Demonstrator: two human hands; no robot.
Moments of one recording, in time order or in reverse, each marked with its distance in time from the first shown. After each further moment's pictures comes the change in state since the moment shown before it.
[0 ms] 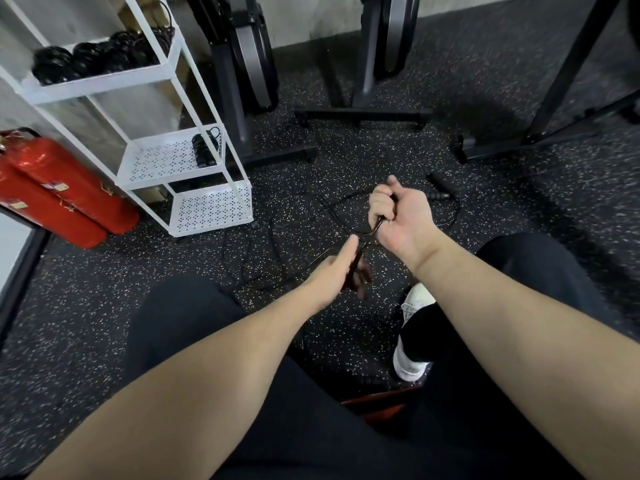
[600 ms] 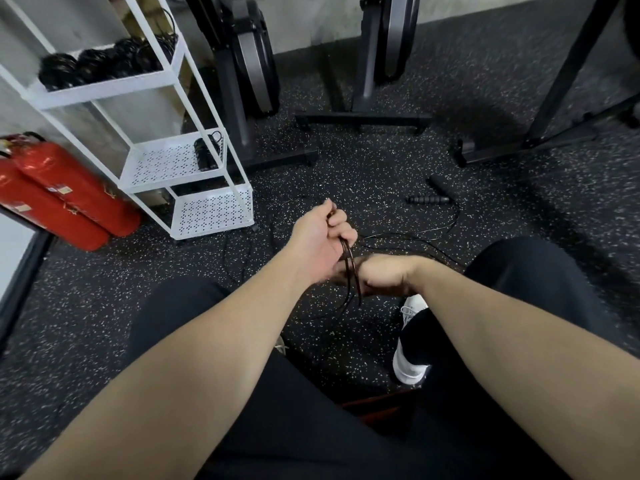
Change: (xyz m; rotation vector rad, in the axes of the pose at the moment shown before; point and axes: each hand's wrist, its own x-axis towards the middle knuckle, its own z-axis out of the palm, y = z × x) left_hand 0.007 0.063 -0.026 -1.225 0.177 -0.081; right_hand -0.026 0.021 -0.041 -1.853 -0.276 0.484
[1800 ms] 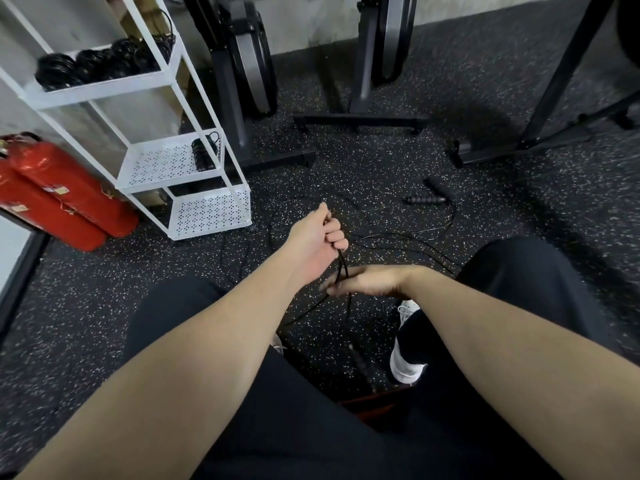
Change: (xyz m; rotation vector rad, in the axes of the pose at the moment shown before) left_hand 0.003 -0.005 -0.007 0.237 0.073 0.029; right_hand 0.010 0.016 0.000 -0.365 -0.005 0.029
